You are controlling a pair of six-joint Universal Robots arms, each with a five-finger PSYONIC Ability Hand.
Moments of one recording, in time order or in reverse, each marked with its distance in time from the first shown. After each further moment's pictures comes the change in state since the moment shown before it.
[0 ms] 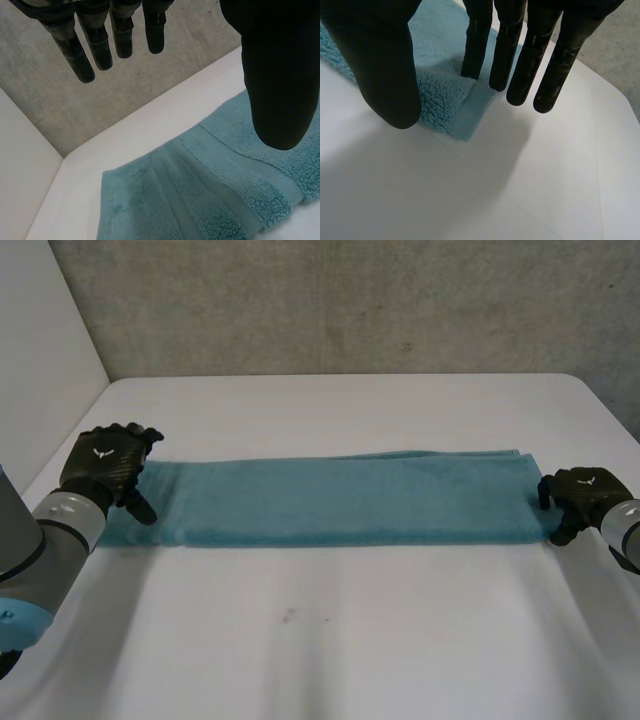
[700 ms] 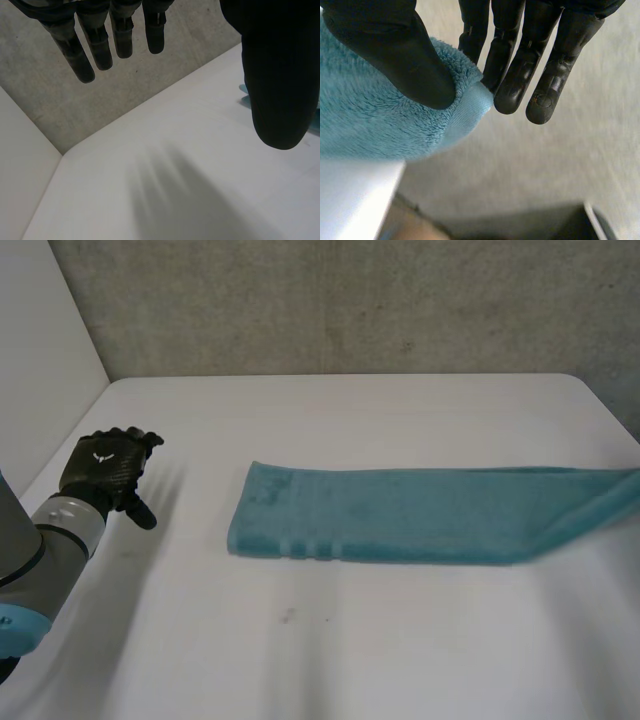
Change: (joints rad) left arm 0.001 0.014 -0.023 0.000 -0.002 0.001; right arm -0.073 -0.049 -0.276 -0.089 0.319 -0.195; left_hand 0.000 0.000 0.000 0.000 0.000; right_hand 0.363 0.487 0.492 0.508 0.482
